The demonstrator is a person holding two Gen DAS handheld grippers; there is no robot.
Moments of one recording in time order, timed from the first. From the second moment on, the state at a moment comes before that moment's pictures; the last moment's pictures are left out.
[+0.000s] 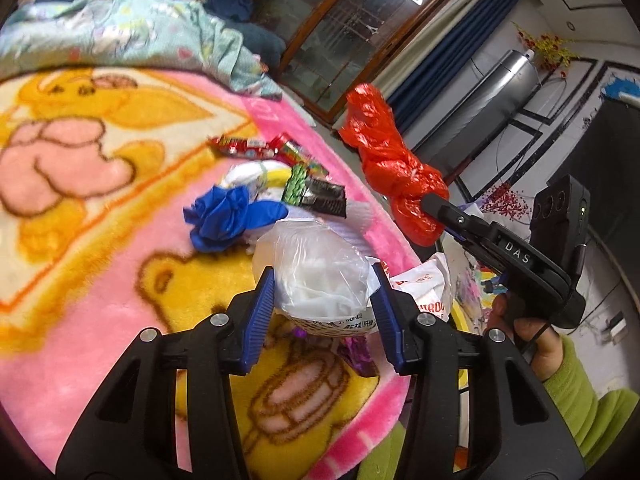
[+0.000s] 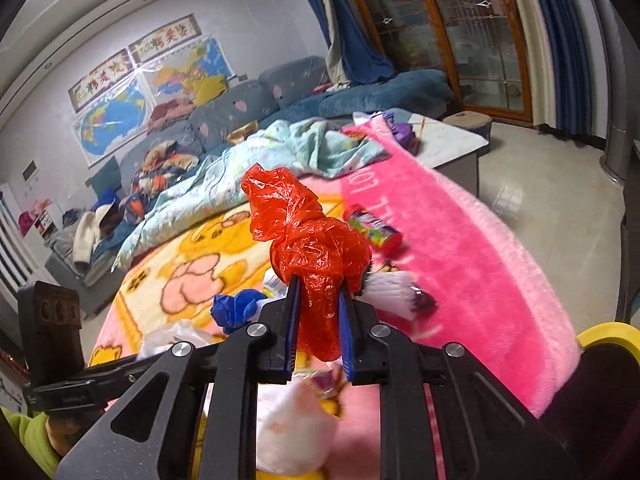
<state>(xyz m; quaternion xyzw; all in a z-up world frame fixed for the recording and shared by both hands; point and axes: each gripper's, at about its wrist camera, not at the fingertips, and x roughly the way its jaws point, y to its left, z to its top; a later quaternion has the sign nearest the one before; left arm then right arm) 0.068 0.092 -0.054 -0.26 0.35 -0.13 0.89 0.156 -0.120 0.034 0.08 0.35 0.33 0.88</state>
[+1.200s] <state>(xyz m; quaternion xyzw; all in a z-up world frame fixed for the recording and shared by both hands) 0.145 -0.031 -0.034 -0.11 0.31 -0.16 0.93 0.123 -0.264 0.055 0.18 0.30 0.21 0.92</state>
